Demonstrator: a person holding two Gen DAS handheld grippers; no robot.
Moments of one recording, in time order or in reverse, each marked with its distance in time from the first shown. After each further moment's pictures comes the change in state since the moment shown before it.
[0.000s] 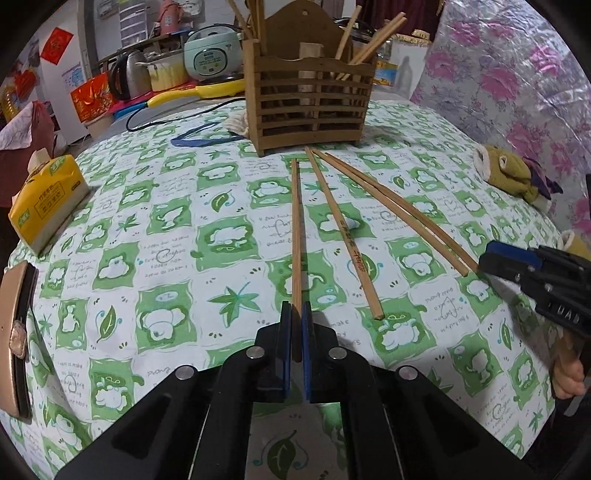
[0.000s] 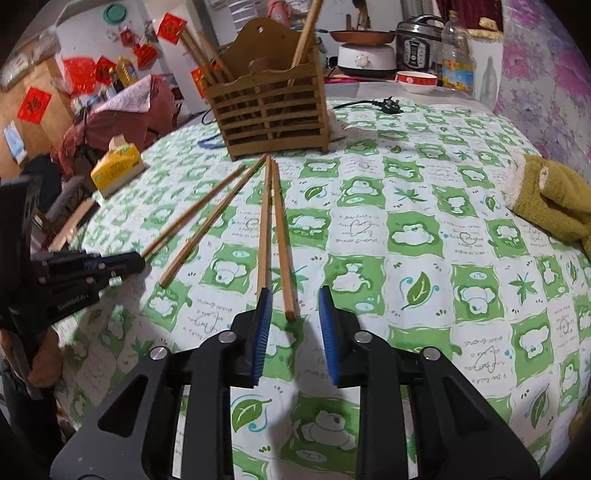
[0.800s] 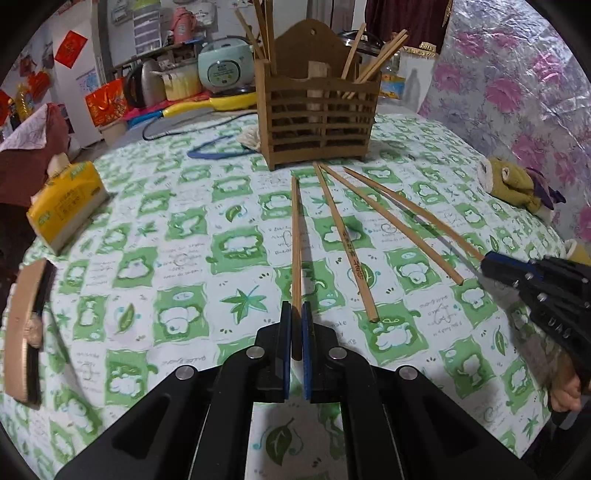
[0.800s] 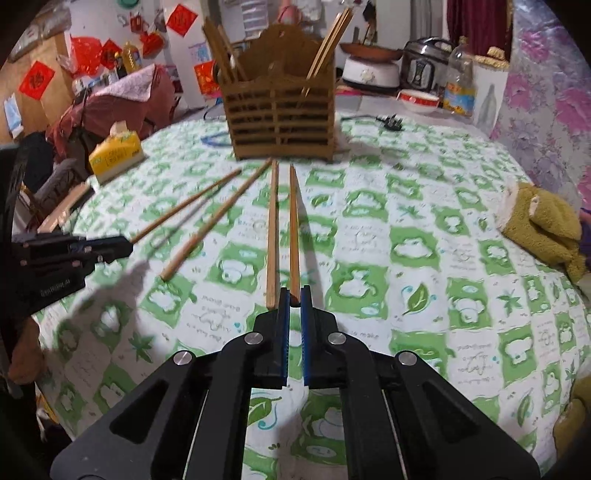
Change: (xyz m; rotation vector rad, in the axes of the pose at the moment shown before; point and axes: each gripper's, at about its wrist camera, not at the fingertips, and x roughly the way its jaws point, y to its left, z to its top) left arm -0.024 -0.008 0.000 -0.011 -0.056 0.060; right arm -0.013 0.018 0.001 -0.058 -0.050 -0.067
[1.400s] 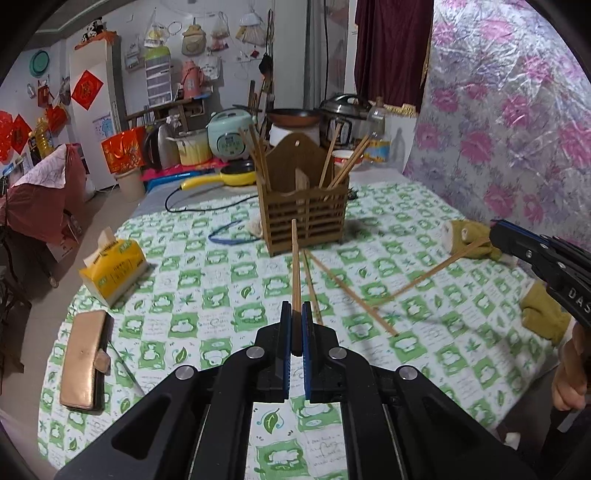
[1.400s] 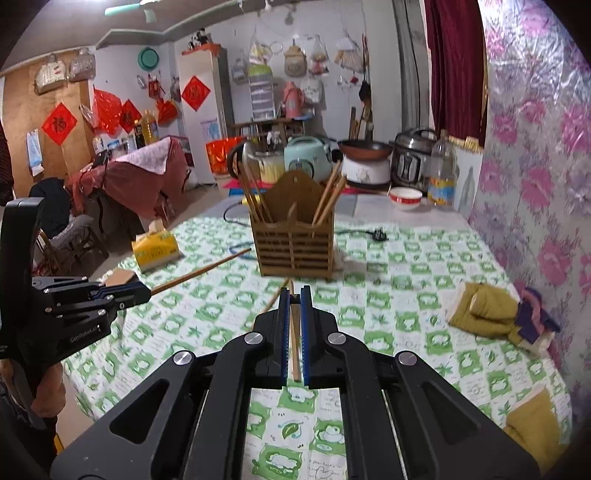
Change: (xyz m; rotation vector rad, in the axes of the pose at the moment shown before) left arm -0.123 -0.025 0.028 0.015 -0.202 0.014; right arm -0.137 0.015 0.050 -0.009 -0.315 0.011
